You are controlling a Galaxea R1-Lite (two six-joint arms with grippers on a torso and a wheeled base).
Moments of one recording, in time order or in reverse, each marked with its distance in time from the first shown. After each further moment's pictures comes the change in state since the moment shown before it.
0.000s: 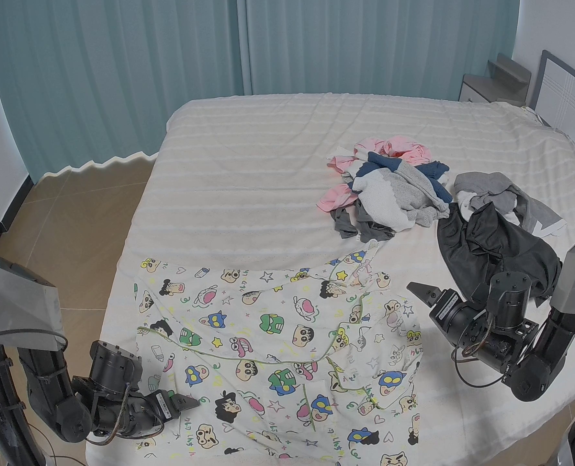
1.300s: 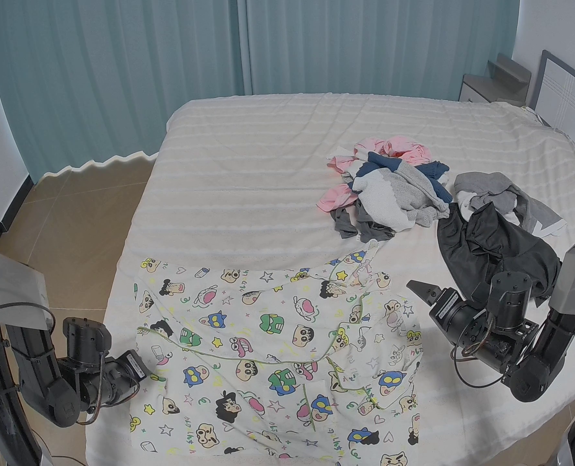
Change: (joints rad) left arm 0.196 0.038 -0.026 -0.244 0.144 0.069; right arm 0.001 0.005 0.002 -0.027 0.000 -0.001
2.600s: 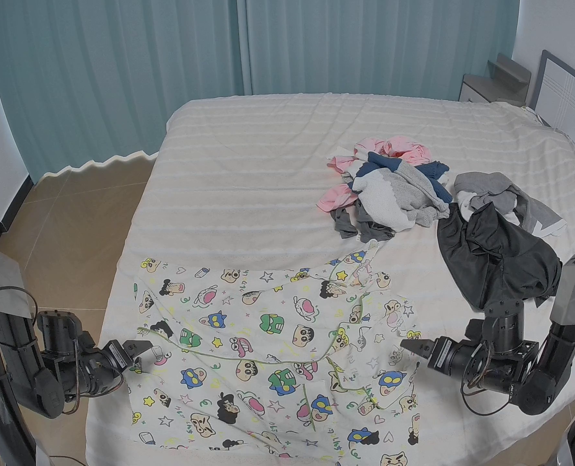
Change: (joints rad) left arm 0.199 0.022 0.008 -0.094 -0.308 0.065; right arm 0.003 0.006 0.119 0.151 0.111 -0.186
